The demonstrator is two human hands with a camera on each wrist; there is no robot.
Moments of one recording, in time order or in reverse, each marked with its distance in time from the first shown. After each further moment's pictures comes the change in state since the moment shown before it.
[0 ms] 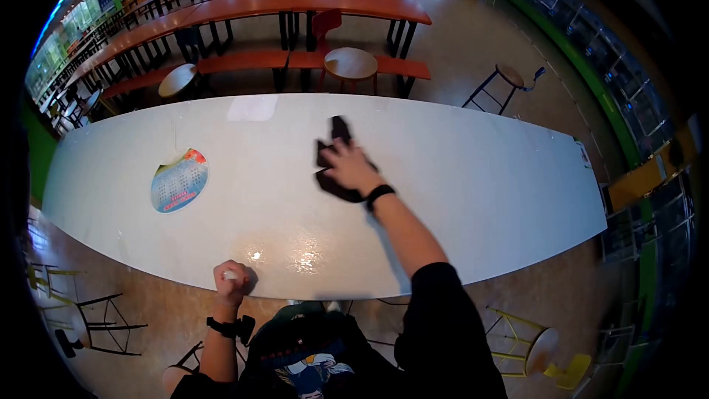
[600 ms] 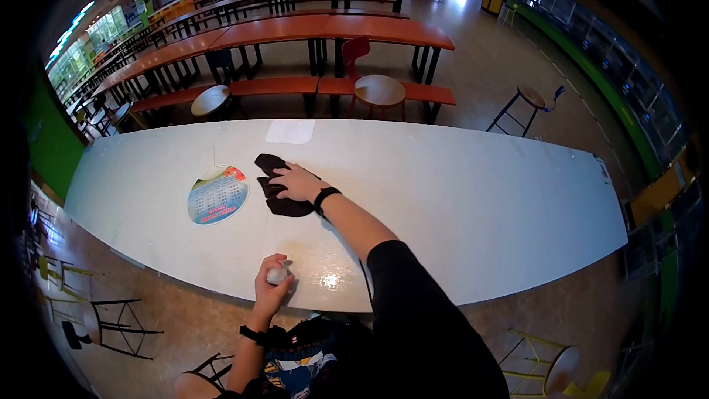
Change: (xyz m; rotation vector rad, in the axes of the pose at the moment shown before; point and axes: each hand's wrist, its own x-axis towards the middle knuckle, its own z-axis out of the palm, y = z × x) left_hand 0.012 0.011 0.022 0.713 0.007 0.223; right_hand 0.133 -0.195 0.012 0.326 -0.068 -0.452
